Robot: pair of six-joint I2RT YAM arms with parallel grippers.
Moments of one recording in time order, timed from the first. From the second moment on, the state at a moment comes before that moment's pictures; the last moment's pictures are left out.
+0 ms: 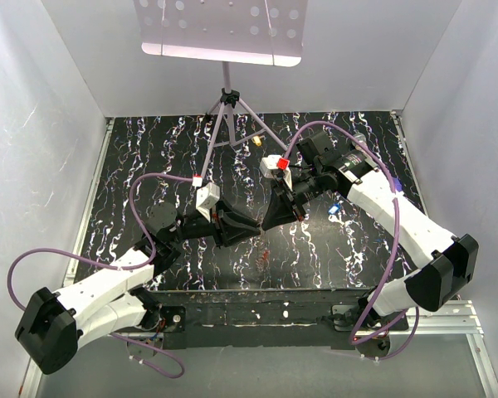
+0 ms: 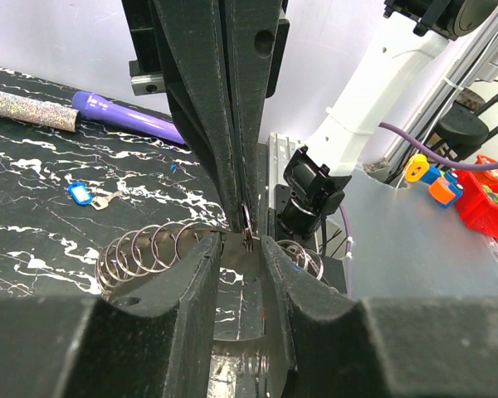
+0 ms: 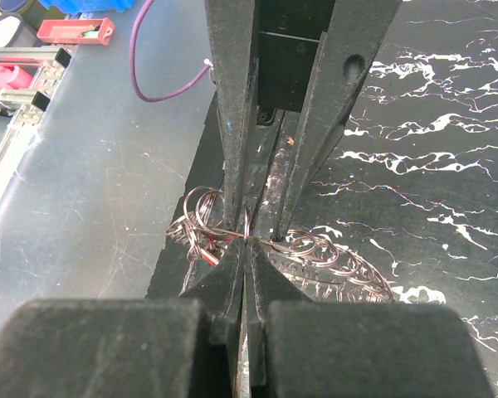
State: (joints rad) left arm -0.71 0.96 0.50 0.67 0.75 -0.41; right arm 0.66 1.43 1.44 -1.00 -1.19 -0.65
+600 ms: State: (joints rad) left arm -0.71 0.95 0.50 0.67 0.73 -0.42; right arm 0.66 1.43 1.44 -0.99 -1.19 -0.65
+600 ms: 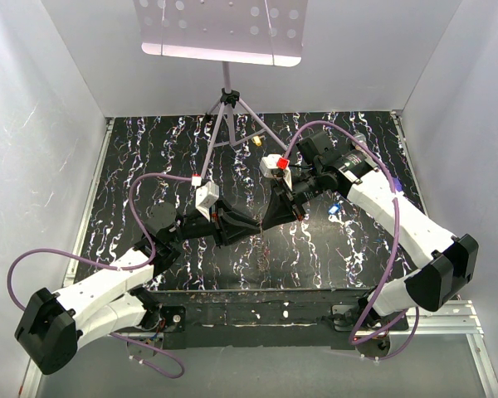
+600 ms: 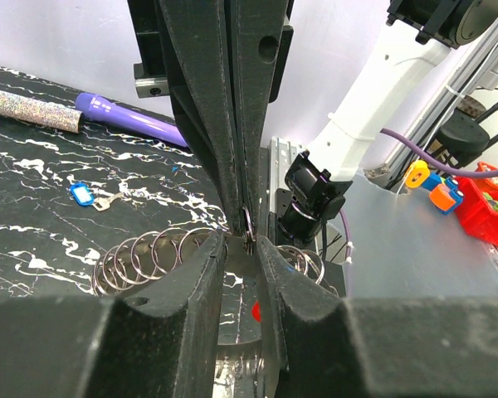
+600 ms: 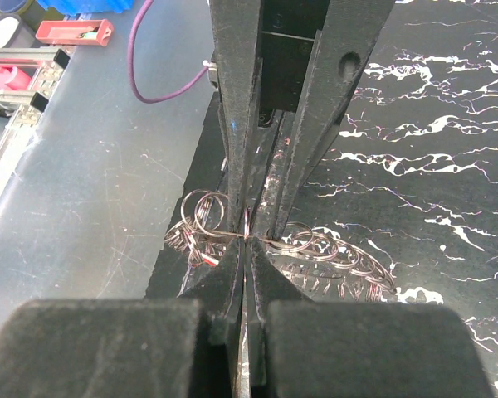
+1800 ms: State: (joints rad) left arm -0.71 0.92 0.54 0.54 0.69 -0.37; right arm 0.66 1.44 1.43 -0.97 -1.17 -0.62
